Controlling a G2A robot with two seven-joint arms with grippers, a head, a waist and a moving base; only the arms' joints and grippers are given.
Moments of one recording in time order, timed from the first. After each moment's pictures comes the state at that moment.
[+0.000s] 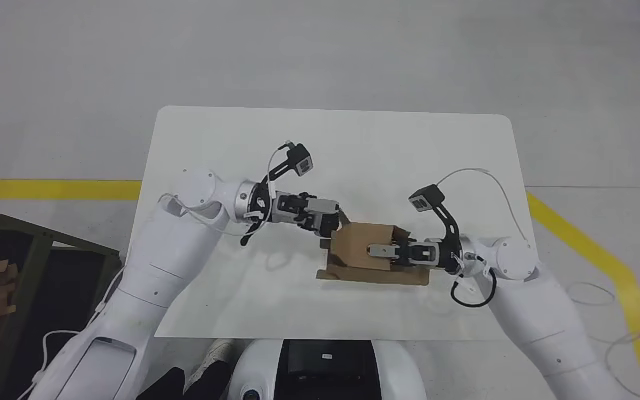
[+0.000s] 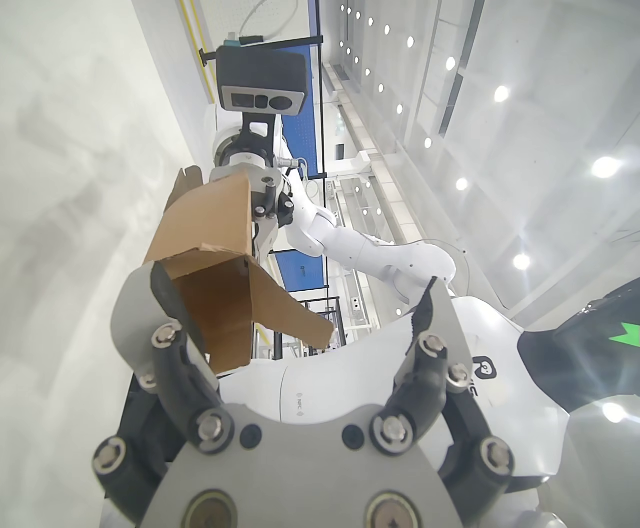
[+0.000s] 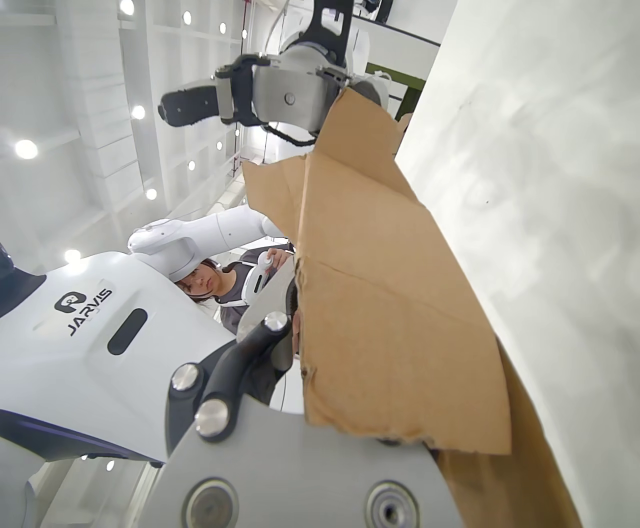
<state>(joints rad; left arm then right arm) 0.74 -1.19 -1.02 -1.28 -0.57 -0.15 -1.39 -1.08 -1.02 1.13 -1.45 0.60 -0.48 1.26</state>
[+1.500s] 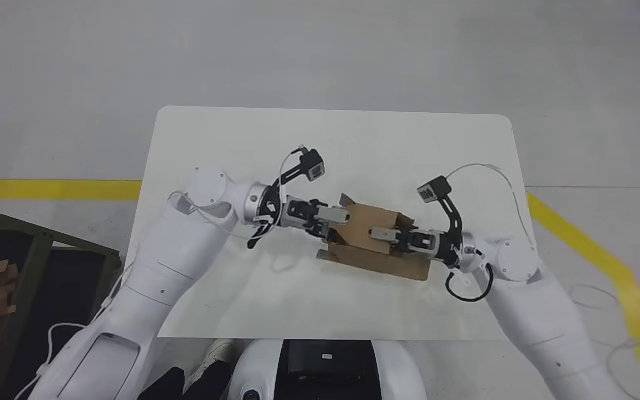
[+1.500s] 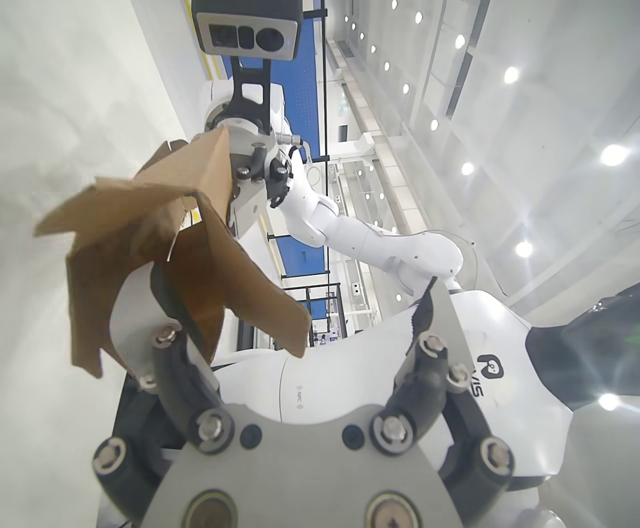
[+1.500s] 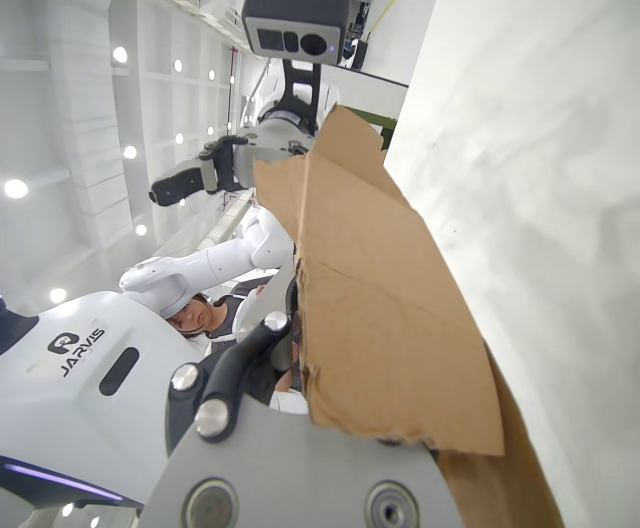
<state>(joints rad) 0.72 -1.20 -0.96 -1.28 -0.58 -0.14 -1.41 -1.10 -1.03 1.17 -1.47 0.54 -0.43 1.08</state>
